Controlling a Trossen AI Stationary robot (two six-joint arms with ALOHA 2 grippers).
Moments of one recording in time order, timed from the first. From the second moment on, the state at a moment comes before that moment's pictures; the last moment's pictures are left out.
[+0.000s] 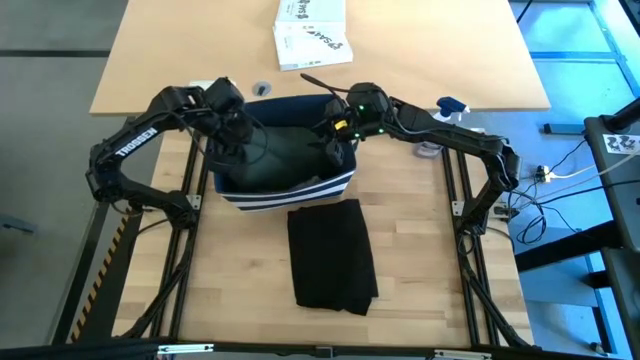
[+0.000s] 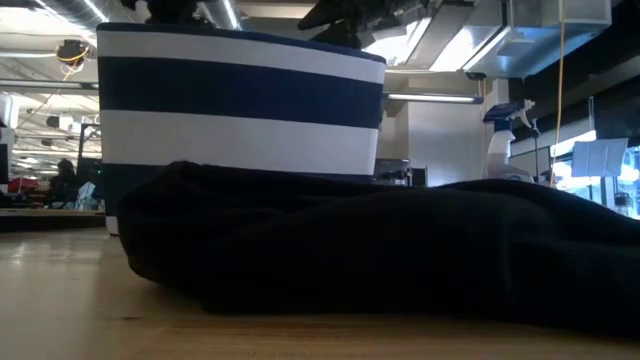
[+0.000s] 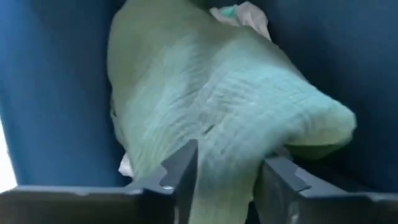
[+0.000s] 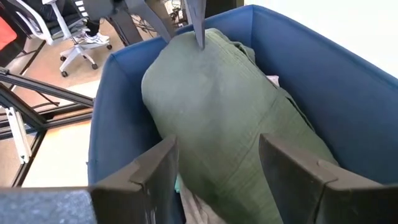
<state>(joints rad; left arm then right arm) 0.62 1.29 1.54 -1.39 0.10 0.76 -0.34 1.72 1.72 -0.45 -0.30 0.04</state>
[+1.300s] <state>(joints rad) 0.57 1.34 1.21 -1.14 -0.04 0.41 -0.34 1.63 1.72 -0.42 -0.19 0.02</state>
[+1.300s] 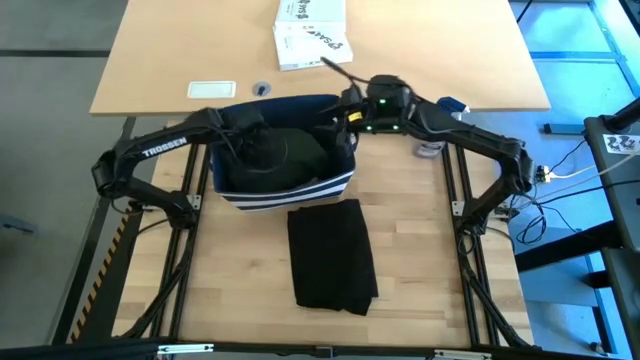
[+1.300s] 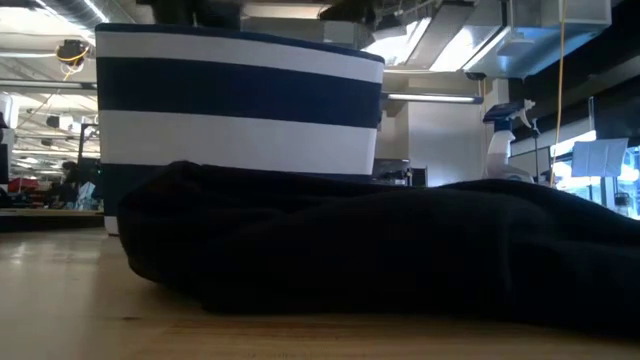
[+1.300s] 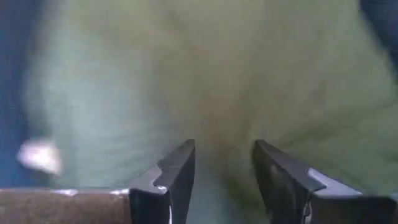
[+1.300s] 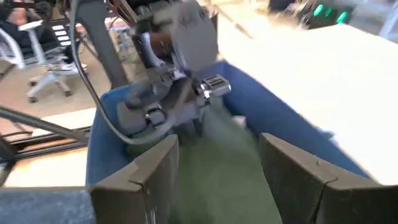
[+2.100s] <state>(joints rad) -0.11 1.35 1.65 -1.04 -0.01 -0.21 -0.11 1.34 1.71 -1.23 -0.09 0.16</state>
